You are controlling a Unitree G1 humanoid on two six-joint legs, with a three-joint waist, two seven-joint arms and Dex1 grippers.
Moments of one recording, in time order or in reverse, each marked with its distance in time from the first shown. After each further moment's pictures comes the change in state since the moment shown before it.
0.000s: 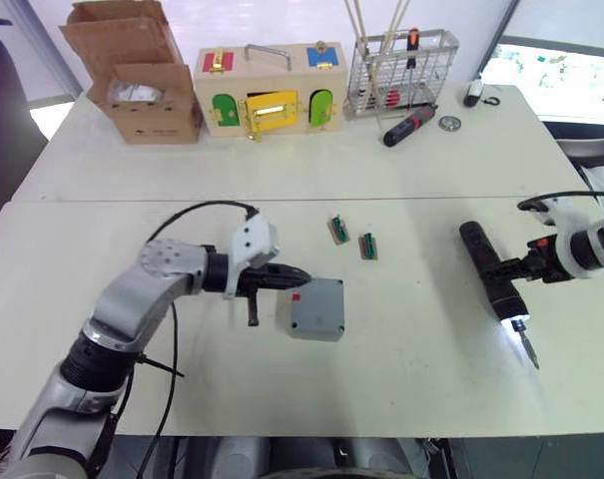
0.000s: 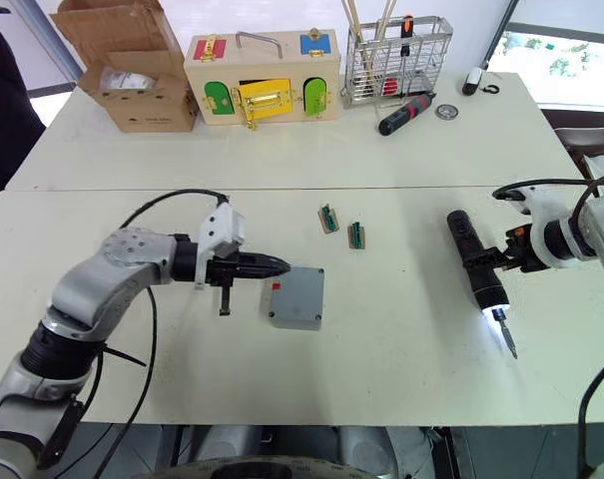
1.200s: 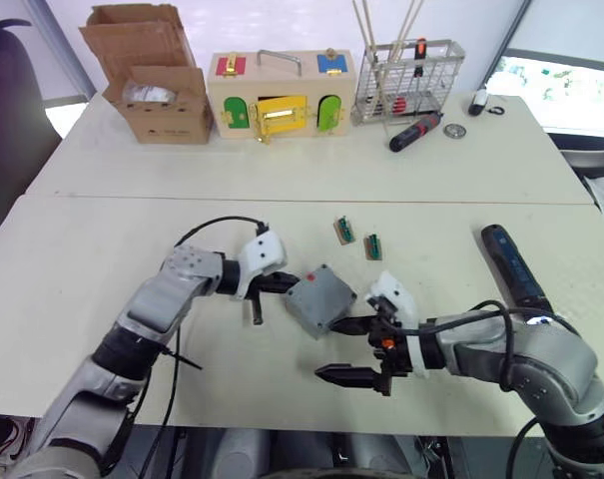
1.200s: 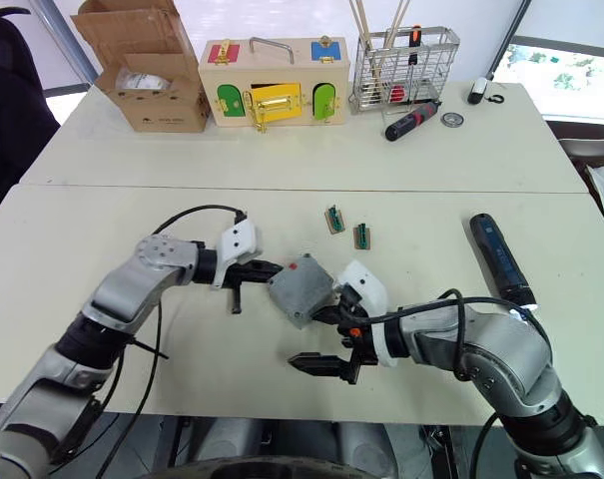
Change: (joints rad) left arm -0.045 -0.180 -0.148 0.230 0.182 -0.170 -0.021; right arm 0.516 0.568 -0.130 -0.813 0.394 0.083 -0.289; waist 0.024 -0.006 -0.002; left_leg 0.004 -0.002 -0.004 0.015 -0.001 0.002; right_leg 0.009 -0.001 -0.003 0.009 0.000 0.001
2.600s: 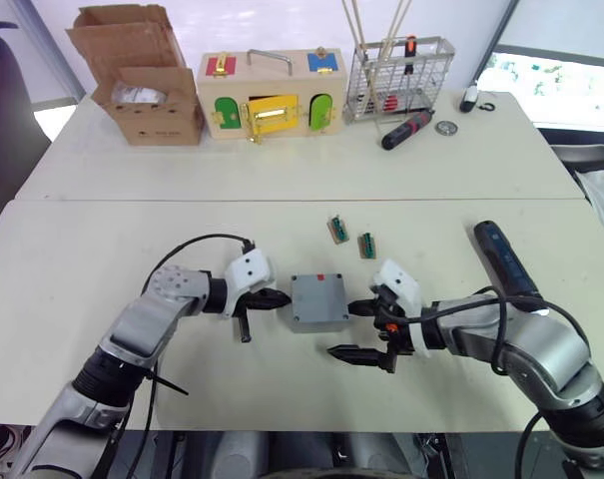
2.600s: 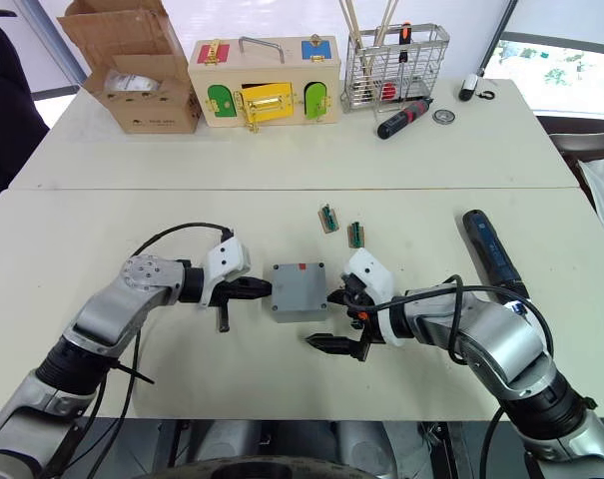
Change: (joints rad) left arm 0.140 0.103 0.037 -0.138 -0.001 0.082 0.017; right arm -0.050 -0.073 0.082 0.102 -0.227 -0.145 0.097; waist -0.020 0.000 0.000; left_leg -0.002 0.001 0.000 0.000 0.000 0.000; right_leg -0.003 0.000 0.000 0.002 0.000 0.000
